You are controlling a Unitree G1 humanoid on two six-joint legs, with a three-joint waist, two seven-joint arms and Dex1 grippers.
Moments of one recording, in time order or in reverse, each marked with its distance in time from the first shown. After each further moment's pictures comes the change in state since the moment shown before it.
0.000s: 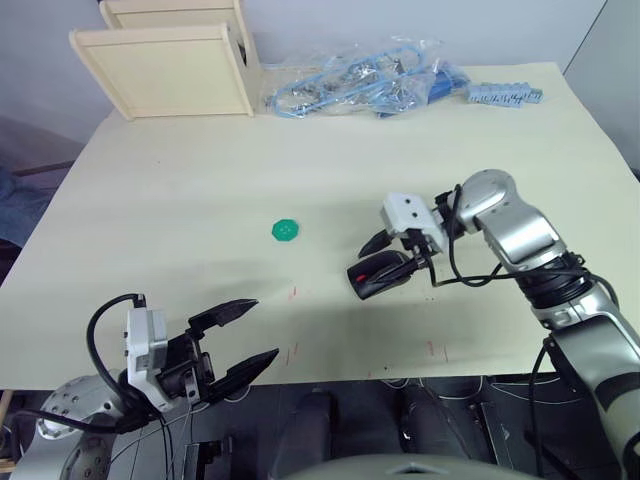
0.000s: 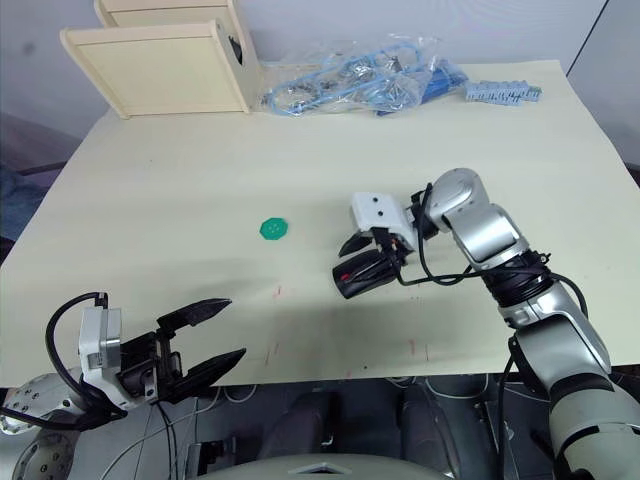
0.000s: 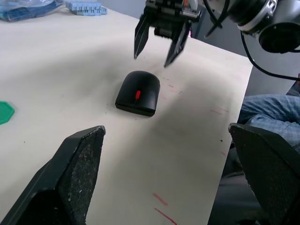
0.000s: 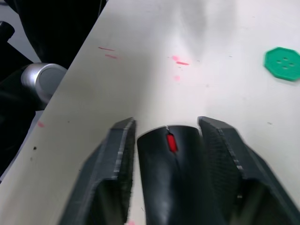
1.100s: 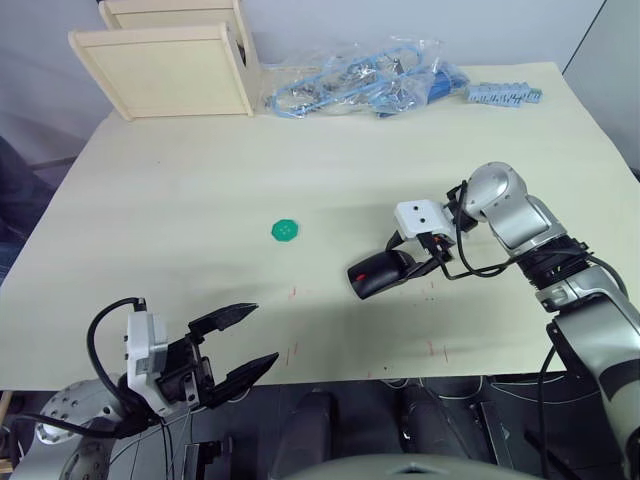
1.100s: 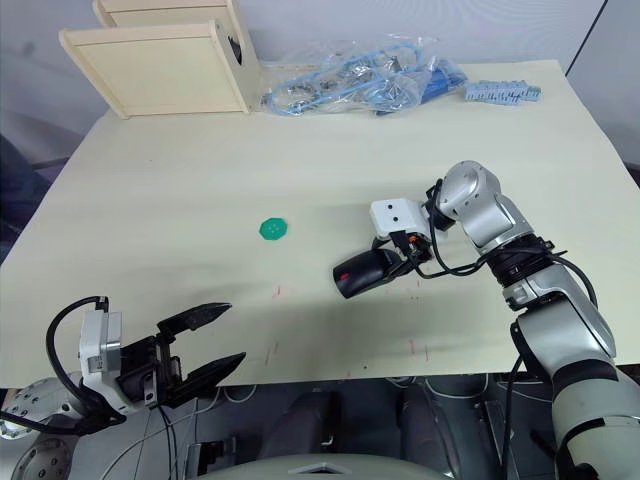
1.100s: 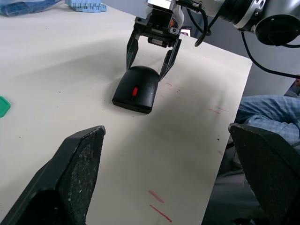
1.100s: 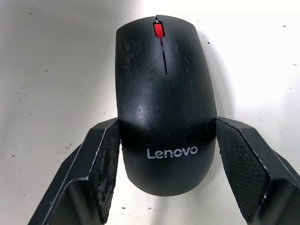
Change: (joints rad) left arm 0.026 0.000 0.001 -0.008 -0.003 0.006 0.003; right arm -0.101 -0.037 0.032 0.328 -0.209 -0.297 0.089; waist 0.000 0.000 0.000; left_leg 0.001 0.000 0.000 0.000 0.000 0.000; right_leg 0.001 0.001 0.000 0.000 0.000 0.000
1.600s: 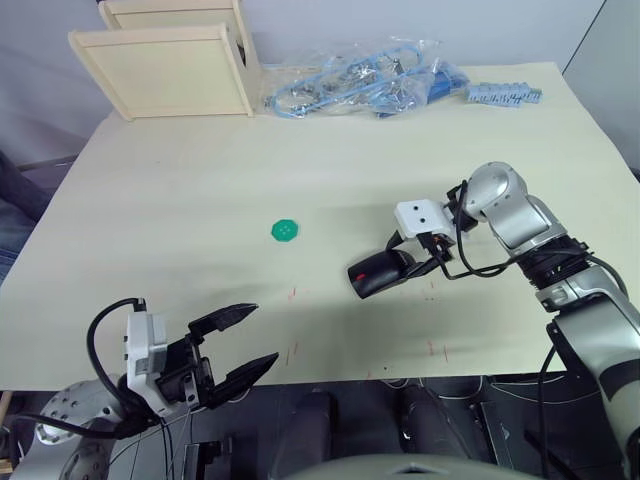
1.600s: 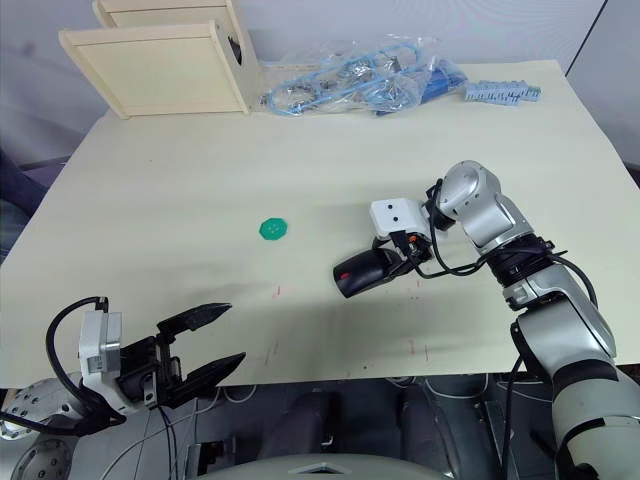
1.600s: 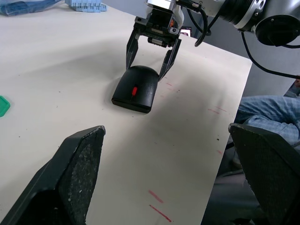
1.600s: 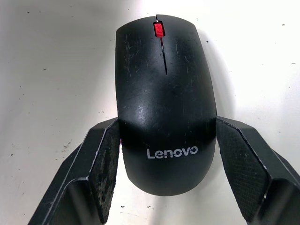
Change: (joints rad) left arm 0.003 0.000 0.000 0.000 -0.006 0.001 0.001; right arm 0.000 0.000 0.000 0.000 -0.004 -0.003 -0.004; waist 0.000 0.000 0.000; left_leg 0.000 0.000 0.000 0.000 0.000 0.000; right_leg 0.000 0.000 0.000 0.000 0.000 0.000
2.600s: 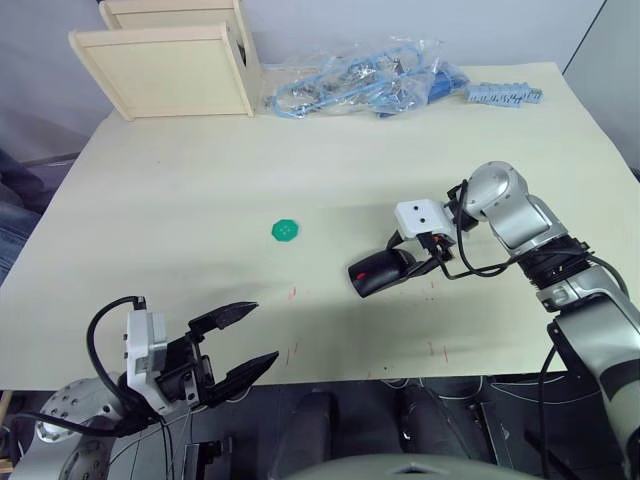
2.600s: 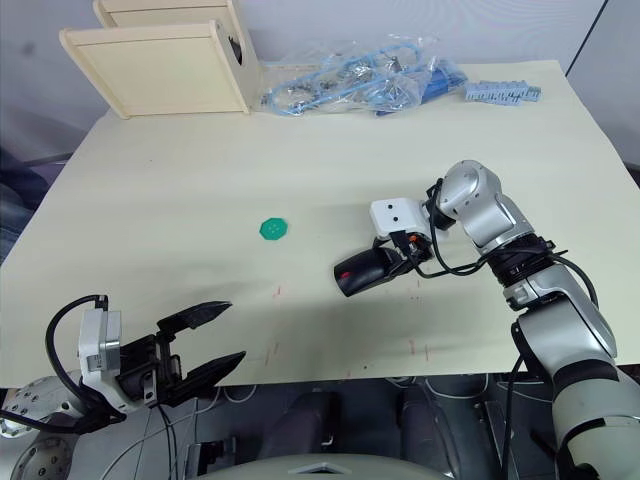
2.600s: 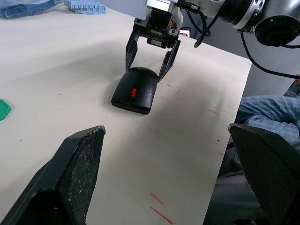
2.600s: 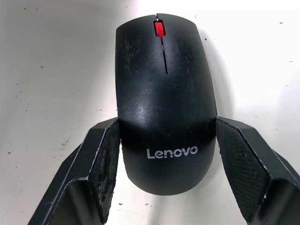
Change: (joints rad) left arm -0.010 0.002 0.001 0.000 0.000 0.001 -0.002; right arm 0.000 -0.003 0.000 -0.007 -0.010 0.000 -0.005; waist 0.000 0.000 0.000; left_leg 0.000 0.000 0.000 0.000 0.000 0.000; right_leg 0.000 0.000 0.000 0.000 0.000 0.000
